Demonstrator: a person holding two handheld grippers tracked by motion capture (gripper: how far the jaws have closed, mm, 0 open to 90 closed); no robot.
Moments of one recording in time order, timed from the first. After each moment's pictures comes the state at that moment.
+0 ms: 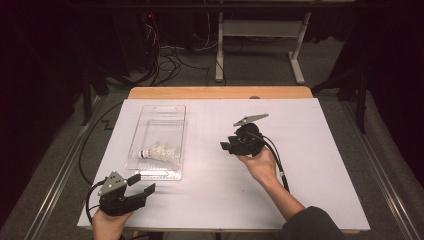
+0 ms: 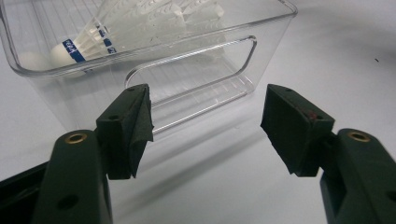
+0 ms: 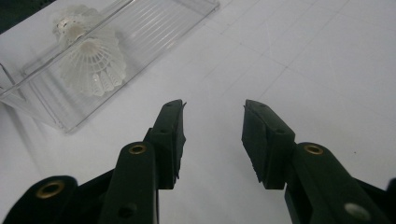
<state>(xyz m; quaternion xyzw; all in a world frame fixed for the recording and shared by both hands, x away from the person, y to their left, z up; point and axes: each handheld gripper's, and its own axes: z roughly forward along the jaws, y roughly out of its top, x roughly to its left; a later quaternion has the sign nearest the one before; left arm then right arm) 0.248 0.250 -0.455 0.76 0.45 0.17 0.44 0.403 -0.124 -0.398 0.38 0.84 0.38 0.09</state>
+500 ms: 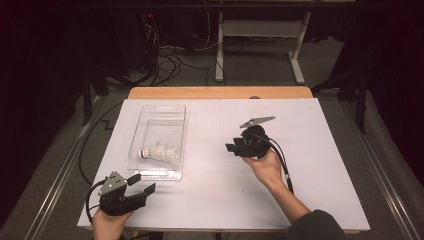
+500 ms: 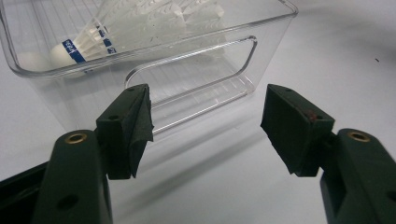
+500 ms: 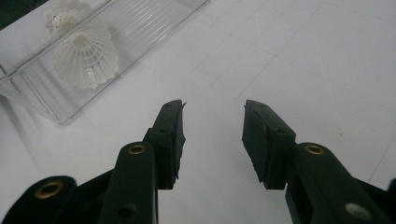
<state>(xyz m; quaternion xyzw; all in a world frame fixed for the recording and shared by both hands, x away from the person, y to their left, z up) 0.248 0.250 -0.455 0.76 0.45 0.16 0.44 0.399 -0.140 -0.402 0.39 0.83 0.38 0.10</state>
